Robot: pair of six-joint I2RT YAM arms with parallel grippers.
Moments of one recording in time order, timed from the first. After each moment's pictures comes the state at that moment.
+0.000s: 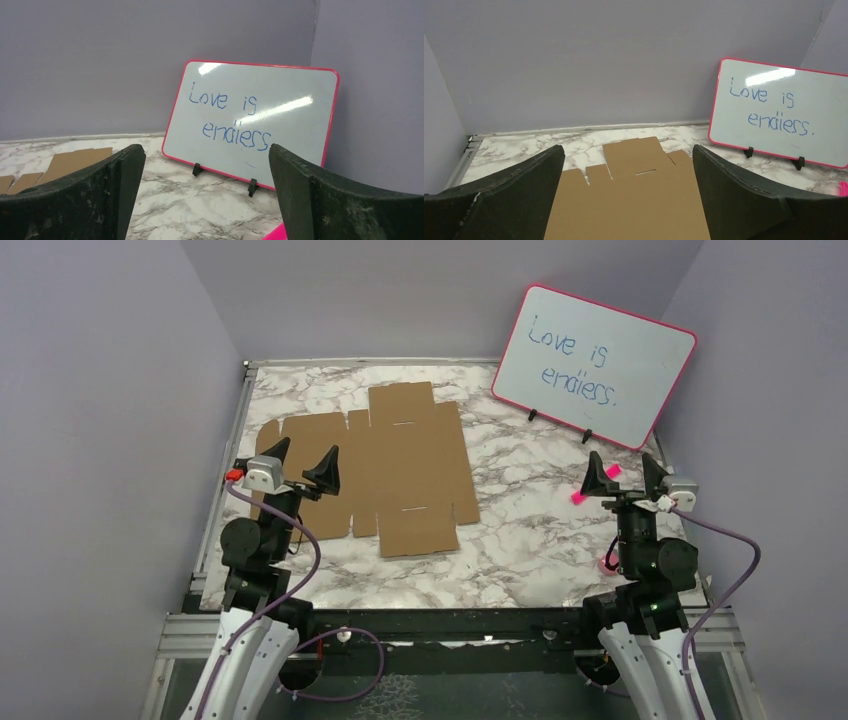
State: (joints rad) left arm -0.23 0.39 0.45 0.28 0.01 -0.11; right arm 0.19 0.20 0.40 0.19 0.21 -0.05
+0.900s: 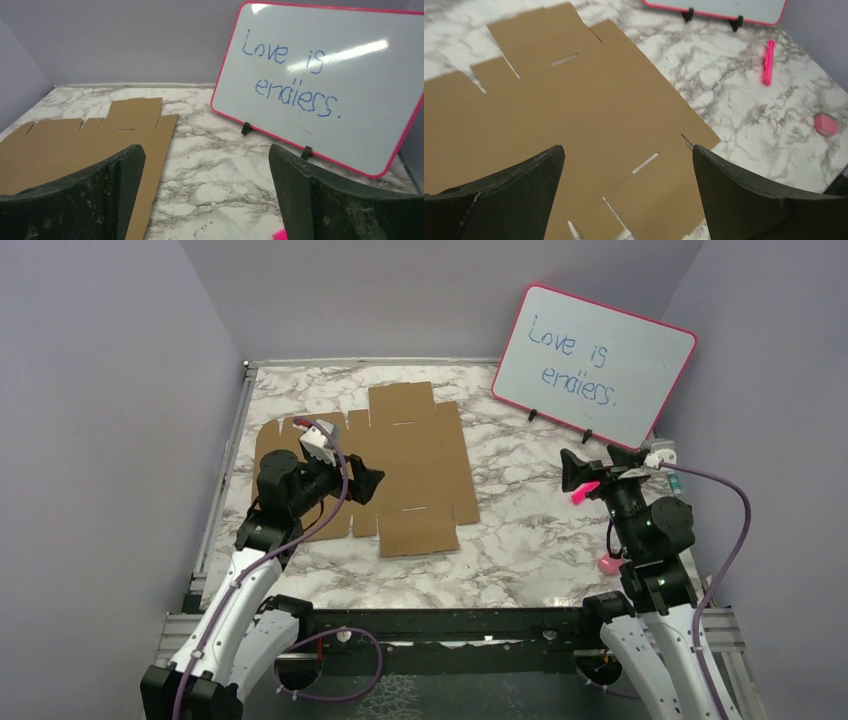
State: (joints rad) left arm -0.24 0.77 0.63 -0.04 0.38 -0.15; right arm 0.19 0.40 0.56 -0.01 0.04 0.08
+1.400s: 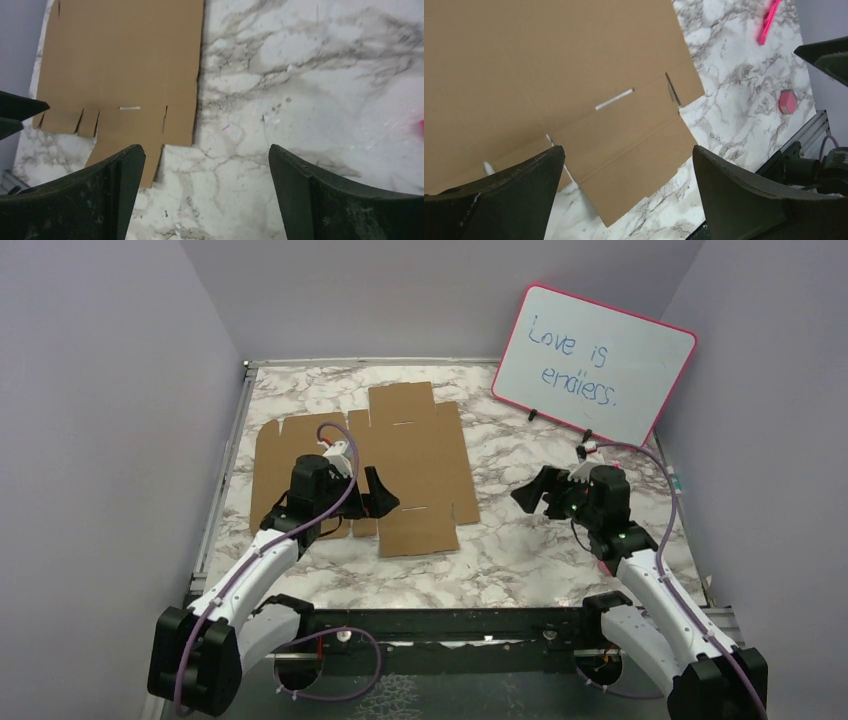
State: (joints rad) left arm -0.30 0.97 0.56 -0.10 0.43 -0.42; right arm 0.19 0.80 0.51 -0.14 -0.25 0.40
